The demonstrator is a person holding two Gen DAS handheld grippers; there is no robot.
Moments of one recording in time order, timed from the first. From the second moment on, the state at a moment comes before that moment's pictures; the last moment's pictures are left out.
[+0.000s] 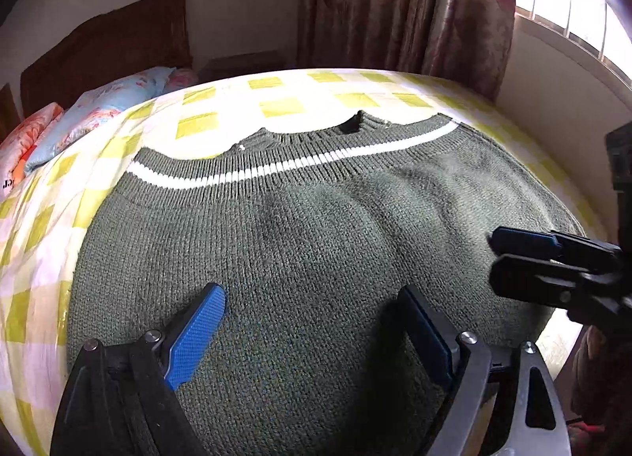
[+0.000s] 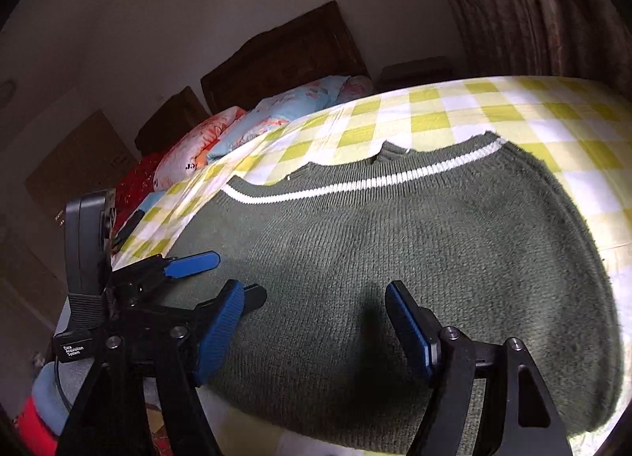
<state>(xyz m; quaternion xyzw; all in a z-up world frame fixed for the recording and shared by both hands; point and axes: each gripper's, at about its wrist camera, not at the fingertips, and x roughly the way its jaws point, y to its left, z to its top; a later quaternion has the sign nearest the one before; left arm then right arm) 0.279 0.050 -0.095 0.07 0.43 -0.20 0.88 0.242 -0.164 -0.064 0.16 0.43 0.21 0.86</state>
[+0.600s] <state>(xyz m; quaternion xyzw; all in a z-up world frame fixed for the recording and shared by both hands) 0.357 0.092 -0.092 -0.06 0.46 -0.21 0.86 0.326 -0.180 -0.059 0.19 0.47 0.20 0.84</state>
